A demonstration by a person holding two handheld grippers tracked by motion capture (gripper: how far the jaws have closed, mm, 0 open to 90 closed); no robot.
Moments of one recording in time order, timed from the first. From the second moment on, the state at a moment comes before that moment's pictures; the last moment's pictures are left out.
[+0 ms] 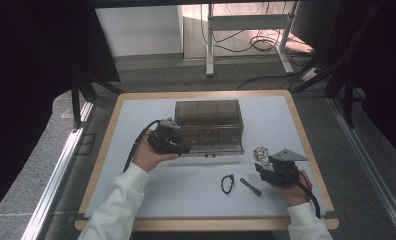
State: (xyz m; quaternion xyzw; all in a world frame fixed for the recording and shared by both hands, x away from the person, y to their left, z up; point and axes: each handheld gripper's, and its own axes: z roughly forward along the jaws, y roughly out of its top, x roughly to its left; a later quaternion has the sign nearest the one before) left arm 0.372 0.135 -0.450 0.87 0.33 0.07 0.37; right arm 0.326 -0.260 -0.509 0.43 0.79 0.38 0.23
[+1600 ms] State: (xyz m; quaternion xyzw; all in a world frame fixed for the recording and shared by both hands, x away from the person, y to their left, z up) left arm 0.309 0.202 -0.500 0.83 0.39 0.09 0.39; right arm 0.325 -0.262 -0.507 0.43 0.79 0.37 0.24
